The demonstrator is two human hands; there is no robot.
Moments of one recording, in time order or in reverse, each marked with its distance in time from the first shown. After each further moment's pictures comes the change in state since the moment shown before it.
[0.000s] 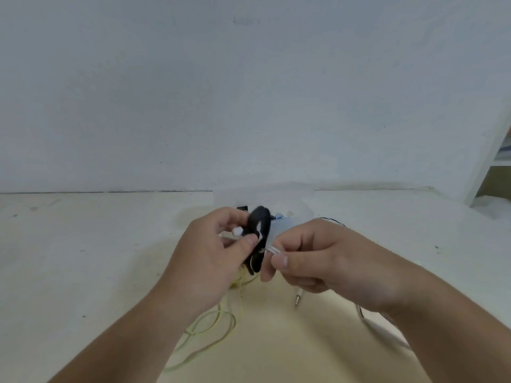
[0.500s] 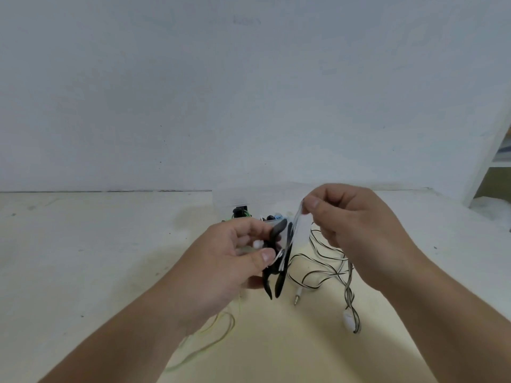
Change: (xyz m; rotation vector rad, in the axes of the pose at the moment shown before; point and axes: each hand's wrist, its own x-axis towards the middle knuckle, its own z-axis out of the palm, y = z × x) left_hand -0.010 0.007 0.003 -0.249 -0.287 -0.095; right_hand 0.002 0.008 -0.021 -0.113 0.694 -0.084
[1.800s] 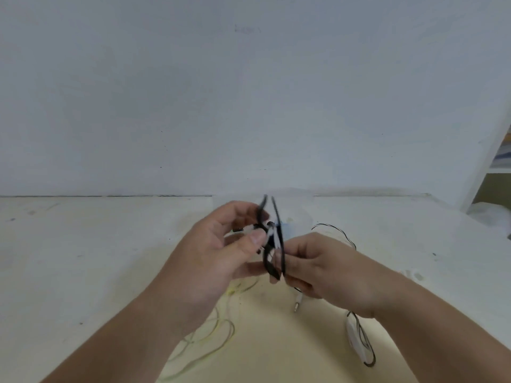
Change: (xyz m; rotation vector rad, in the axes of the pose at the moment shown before) left_hand 0.004 0.004 -0.006 -0.189 0.033 0.181; right_hand -0.007 0.012 0.019 -0.117 -0.546 0.168
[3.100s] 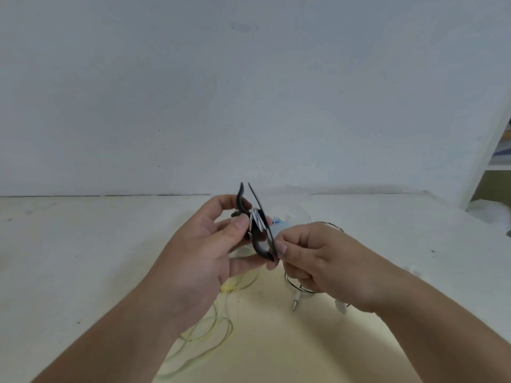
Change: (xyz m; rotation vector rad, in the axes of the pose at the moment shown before) left_hand 0.002 0.003 -0.001 -0.169 0.033 -0.065; right_hand -0.005 -0.007 -0.002 0.092 0.008 -0.073
